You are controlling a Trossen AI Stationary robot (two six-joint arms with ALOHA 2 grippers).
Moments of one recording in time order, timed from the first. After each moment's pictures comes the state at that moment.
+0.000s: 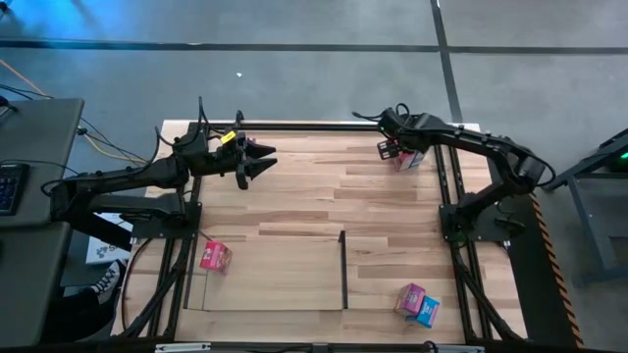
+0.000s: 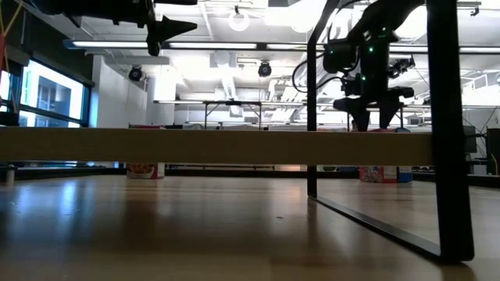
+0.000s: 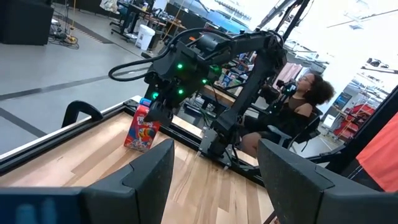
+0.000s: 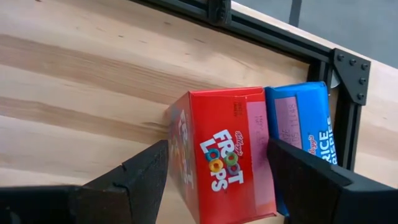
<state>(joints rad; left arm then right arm) 0.33 0.85 0.60 0.26 0.14 -0.43 -0.64 1.49 1.08 -0.97 0.43 0.61</state>
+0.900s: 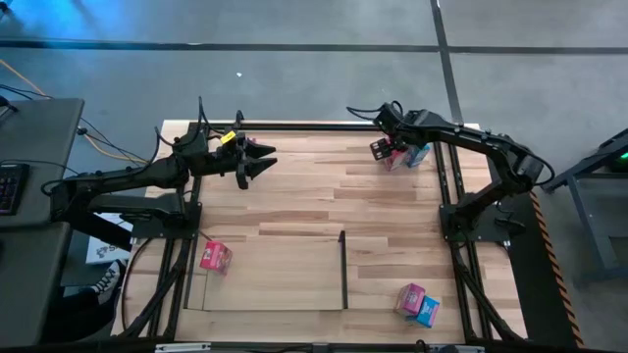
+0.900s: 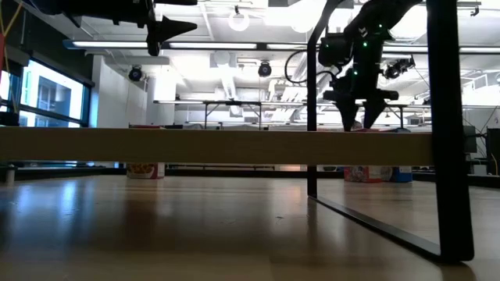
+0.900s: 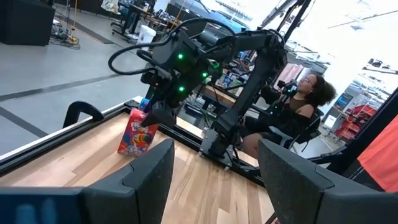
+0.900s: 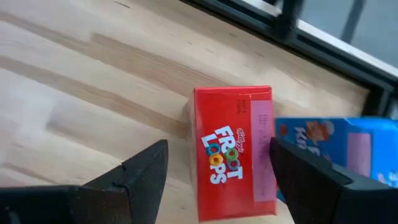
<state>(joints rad) 0.33 0.85 0.60 0.26 0.14 -0.43 -0.64 1.50 1.14 -0.91 0.27 0.47</state>
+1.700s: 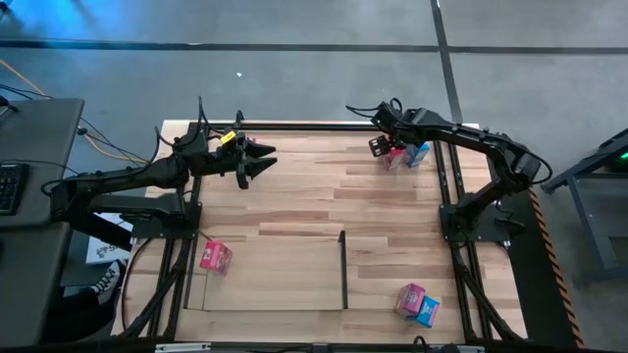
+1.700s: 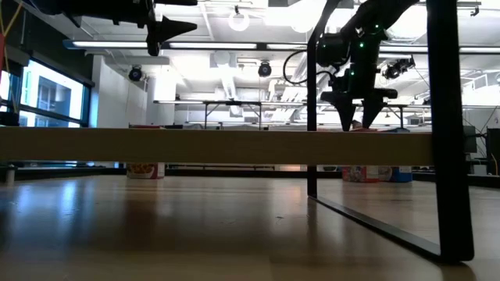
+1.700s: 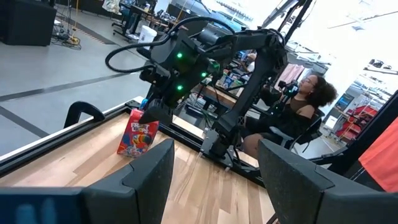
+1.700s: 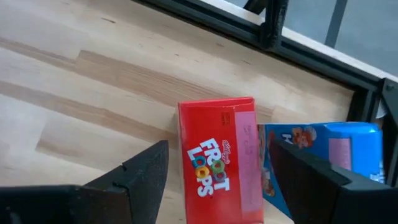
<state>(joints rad) 0.33 0.85 0.60 0.26 0.13 -0.43 -0.64 1.53 1.16 -0.92 0.33 0.52</state>
